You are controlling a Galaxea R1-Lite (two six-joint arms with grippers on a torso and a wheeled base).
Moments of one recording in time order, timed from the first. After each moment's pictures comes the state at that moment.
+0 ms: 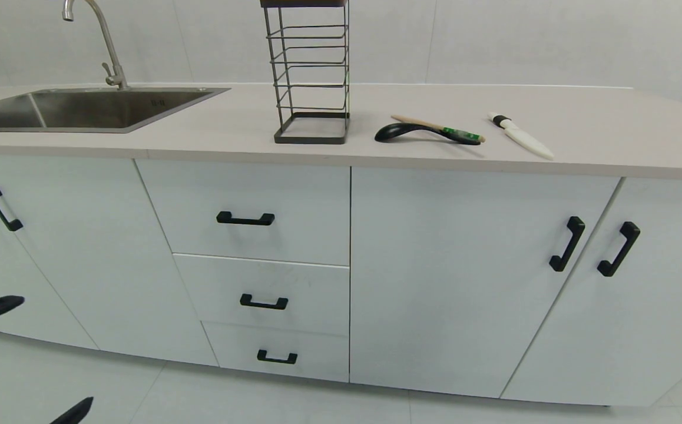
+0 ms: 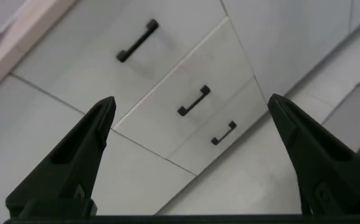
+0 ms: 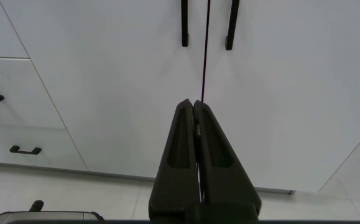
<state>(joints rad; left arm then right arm) -0.10 0.61 -0.37 -0.07 -0.41 0.65 0.00 0.02 0.00 0.00 0.02 0.01</state>
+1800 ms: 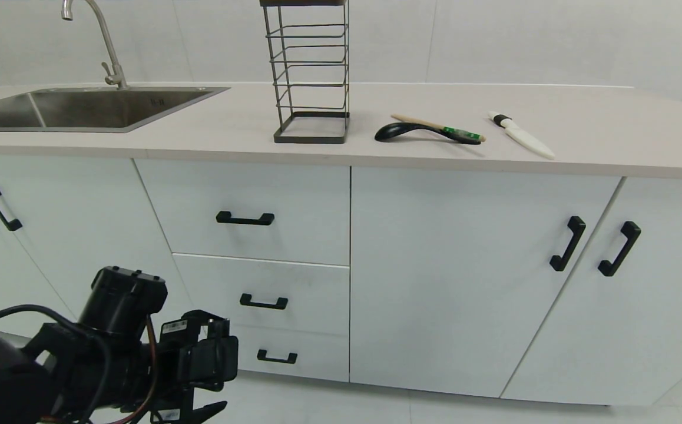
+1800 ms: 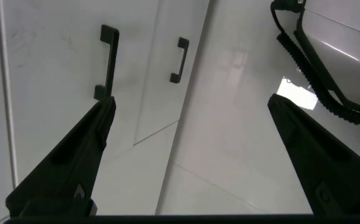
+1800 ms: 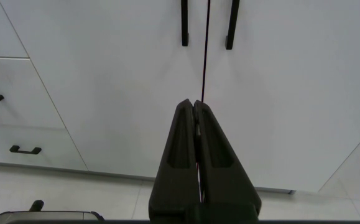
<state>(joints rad) -0.37 1.65 -0.42 -0.36 -0.18 1.13 0.00 0.02 0.00 0.00 0.02 0.01</state>
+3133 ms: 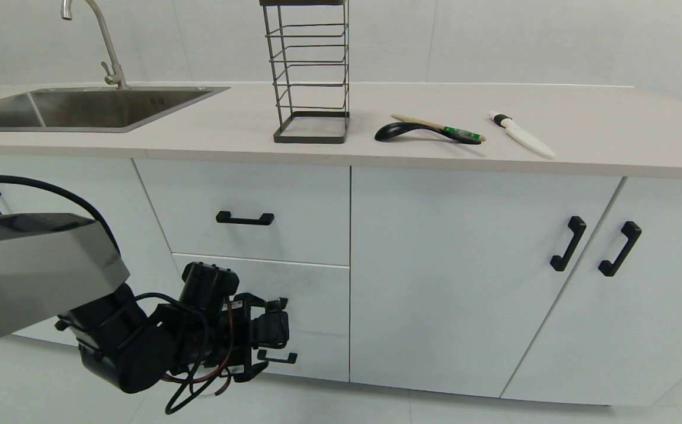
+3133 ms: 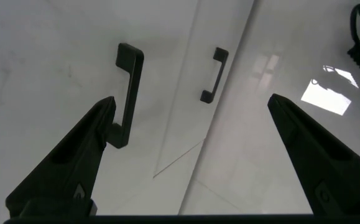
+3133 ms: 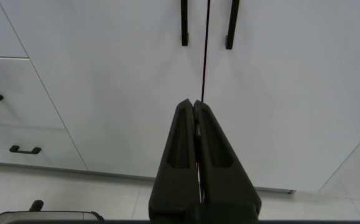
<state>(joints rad) -0.38 2.11 -0.59 -0.69 -0.10 1.13 0.00 0.02 0.00 0.00 0.02 0.01</state>
